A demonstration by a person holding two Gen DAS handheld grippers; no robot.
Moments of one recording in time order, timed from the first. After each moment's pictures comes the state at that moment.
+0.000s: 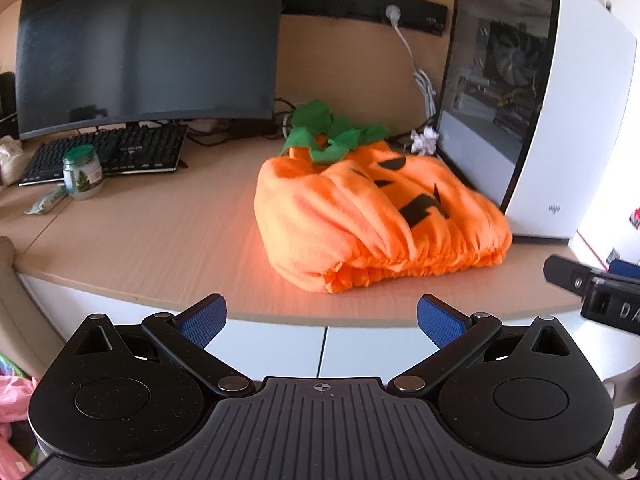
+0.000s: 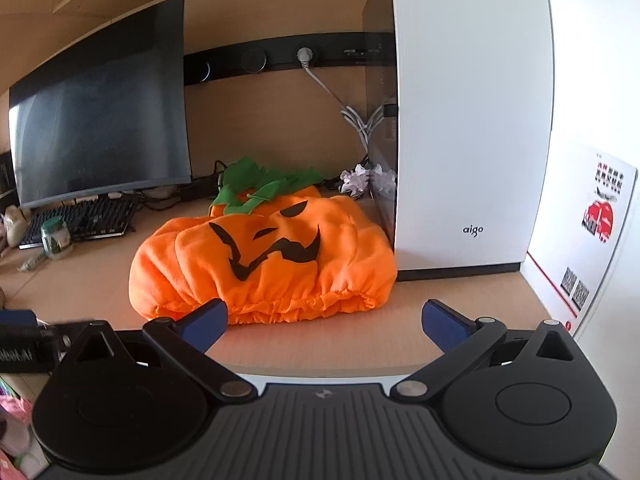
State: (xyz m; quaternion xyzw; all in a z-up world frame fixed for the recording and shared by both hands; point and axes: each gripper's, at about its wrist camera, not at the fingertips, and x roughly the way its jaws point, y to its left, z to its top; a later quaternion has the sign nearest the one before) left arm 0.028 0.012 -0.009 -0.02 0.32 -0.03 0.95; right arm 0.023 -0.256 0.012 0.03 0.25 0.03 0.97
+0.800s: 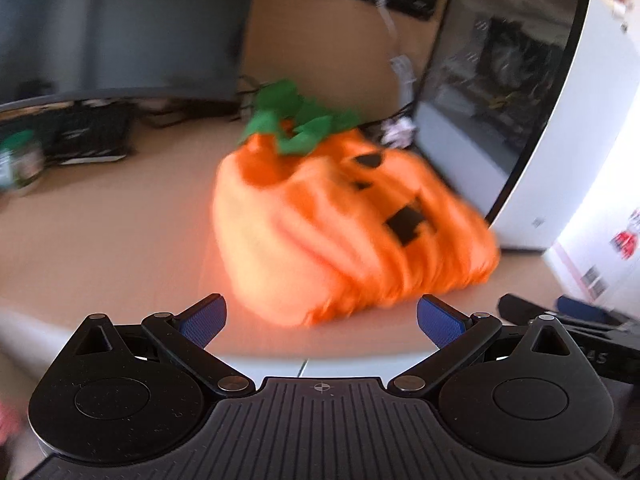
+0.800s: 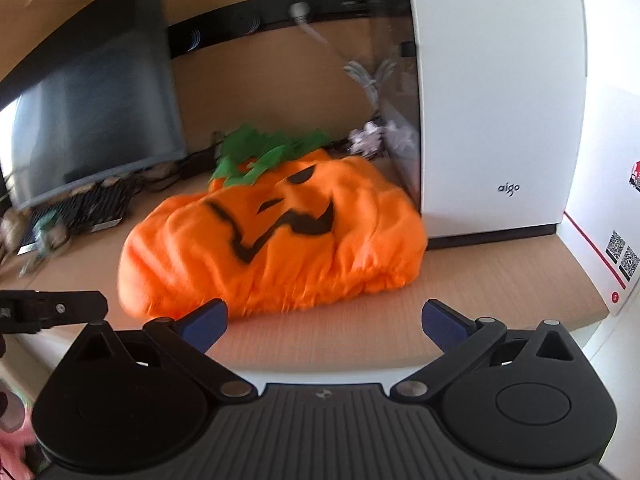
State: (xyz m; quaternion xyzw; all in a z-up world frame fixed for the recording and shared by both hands) left arm 0.122 0.041 -0.007 -0.07 0.35 -0.15 0.92; right arm 0.080 -0.249 -0.009 0.07 0.30 0.03 0.95
